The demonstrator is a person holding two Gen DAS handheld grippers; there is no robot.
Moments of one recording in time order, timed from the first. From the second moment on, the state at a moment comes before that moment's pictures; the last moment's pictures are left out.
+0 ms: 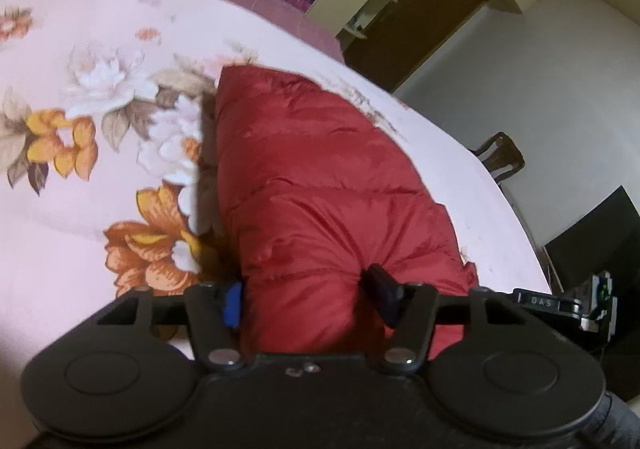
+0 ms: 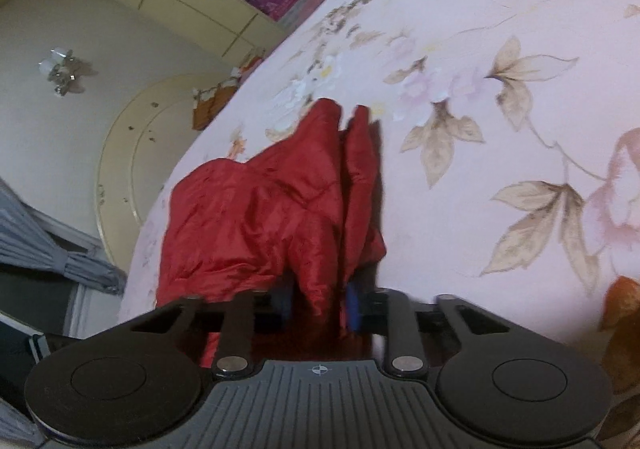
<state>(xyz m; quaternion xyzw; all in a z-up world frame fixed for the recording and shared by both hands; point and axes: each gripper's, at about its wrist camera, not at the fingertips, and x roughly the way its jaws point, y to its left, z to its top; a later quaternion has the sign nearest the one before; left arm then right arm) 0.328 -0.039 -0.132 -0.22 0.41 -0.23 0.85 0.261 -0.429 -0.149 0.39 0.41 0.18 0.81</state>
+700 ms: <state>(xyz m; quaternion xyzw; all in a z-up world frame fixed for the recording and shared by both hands) 0.284 0.097 -0.034 -0.19 0.31 -0.25 0.89 0.223 -0.270 -0.020 0.31 0.32 0.23 0.87</state>
